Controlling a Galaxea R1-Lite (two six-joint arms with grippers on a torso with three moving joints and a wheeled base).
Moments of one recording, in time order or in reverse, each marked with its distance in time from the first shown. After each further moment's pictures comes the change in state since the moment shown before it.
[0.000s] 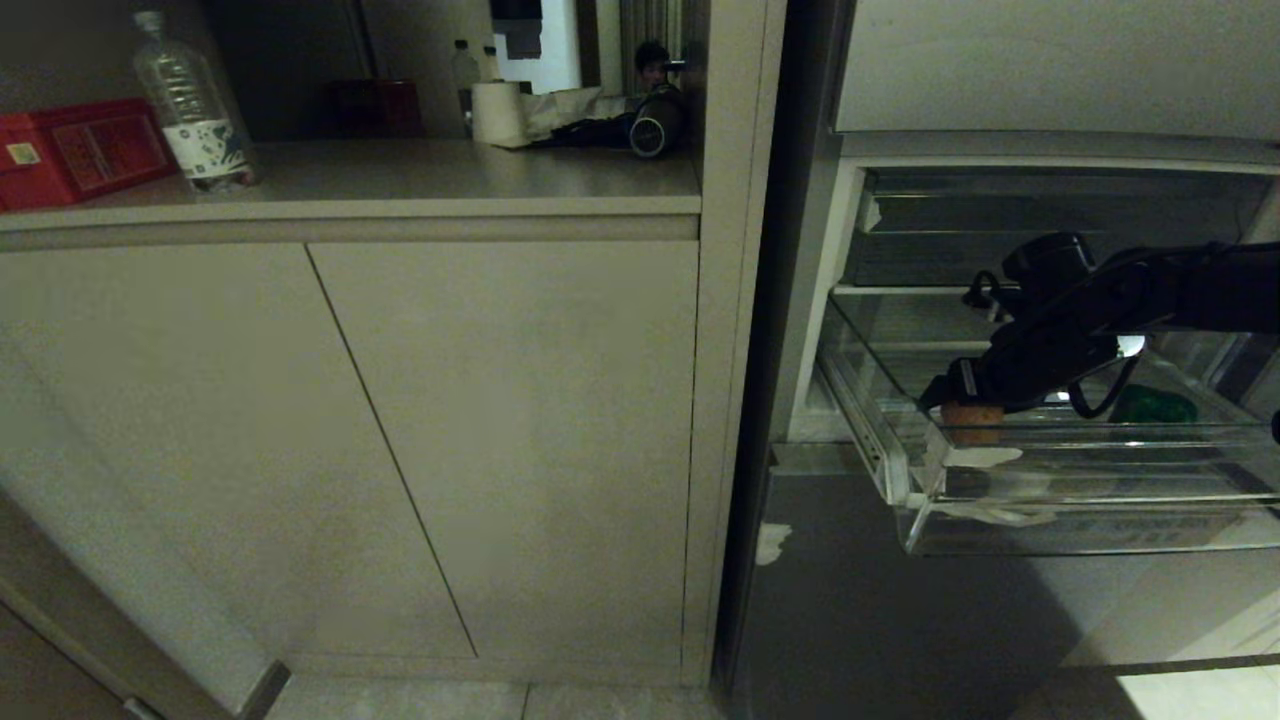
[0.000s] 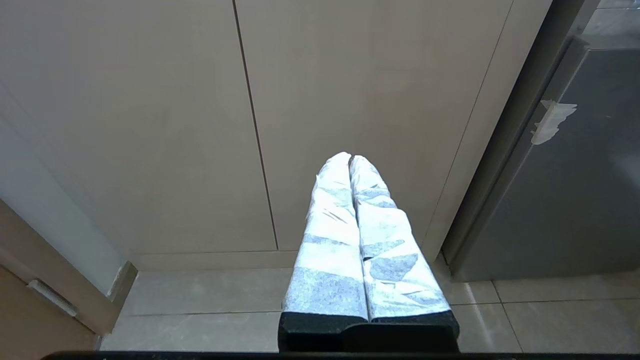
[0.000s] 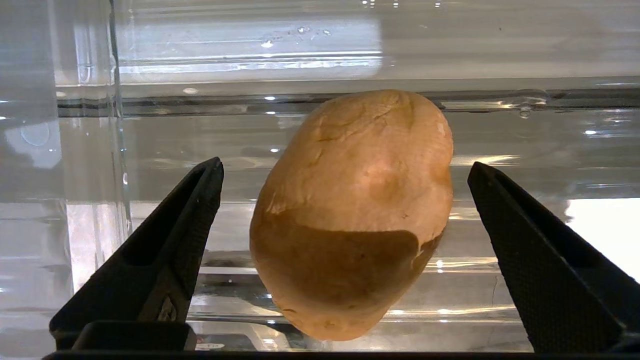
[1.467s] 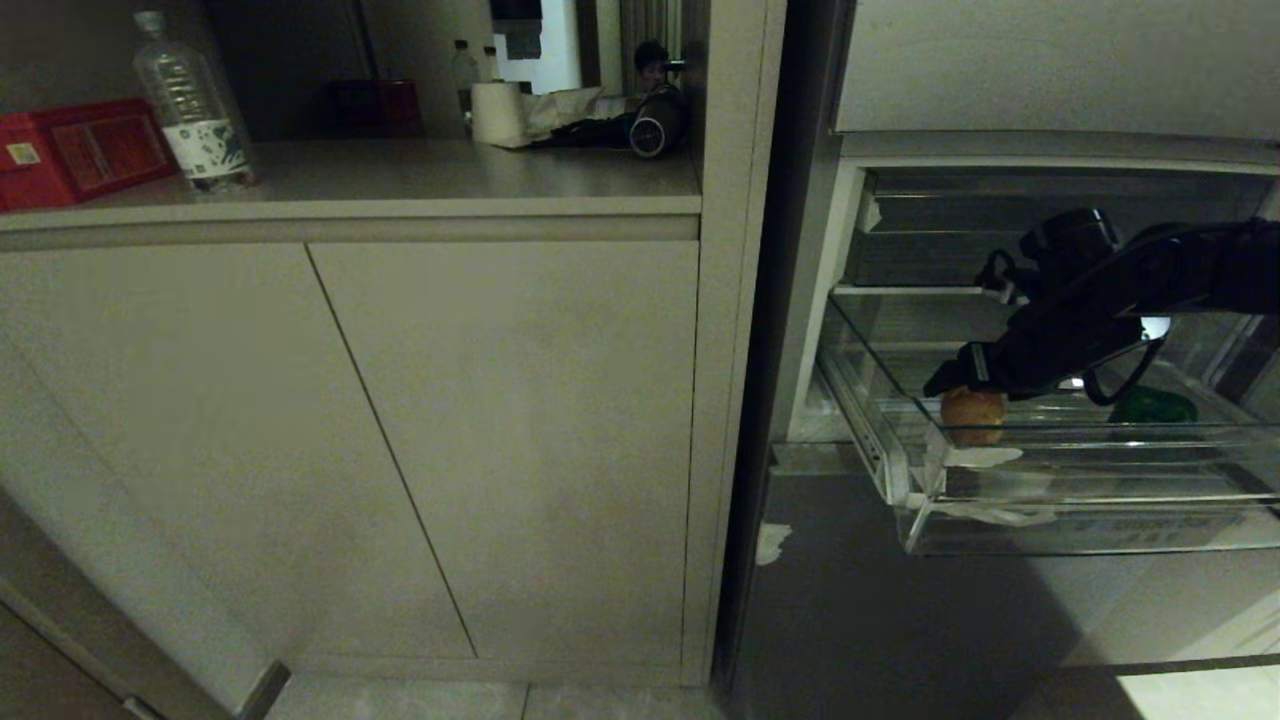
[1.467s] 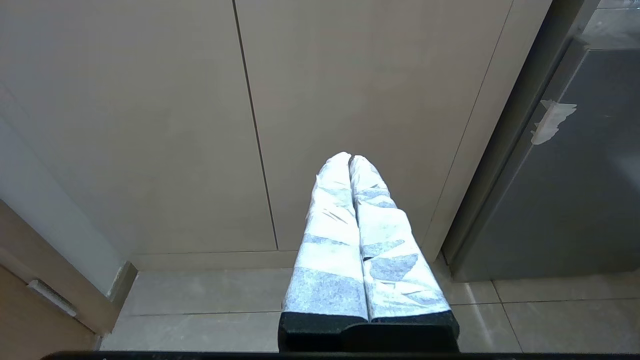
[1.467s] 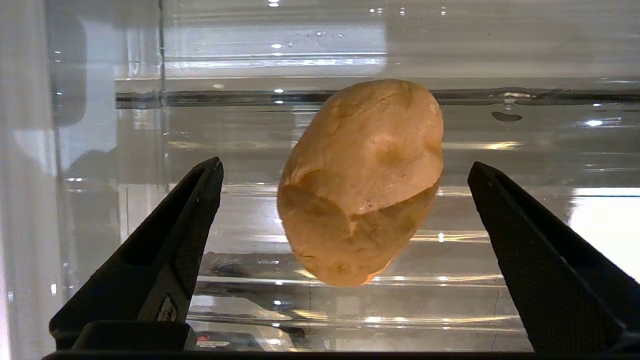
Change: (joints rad) left arm 0.000 0.000 0.000 0.000 0.000 0.000; right arm 0.006 -0.055 -0.003 0.037 0.021 0.000
